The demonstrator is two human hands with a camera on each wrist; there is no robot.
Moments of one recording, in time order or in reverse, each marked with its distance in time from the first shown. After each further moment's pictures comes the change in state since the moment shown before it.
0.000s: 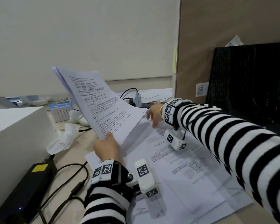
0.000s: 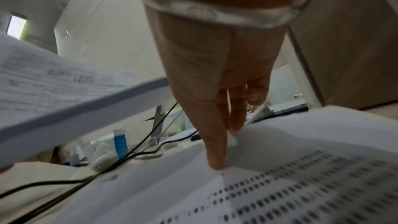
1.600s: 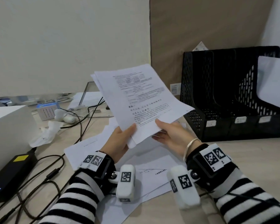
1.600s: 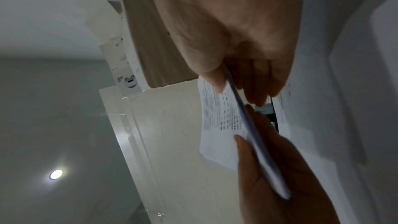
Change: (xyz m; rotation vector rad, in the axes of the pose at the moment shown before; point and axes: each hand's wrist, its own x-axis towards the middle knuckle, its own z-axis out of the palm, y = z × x) left_hand -0.097 0.009 0.035 -0.021 -0.951 -0.056; right_hand -0.195 0.033 0.069 1.993 0.324 0.058
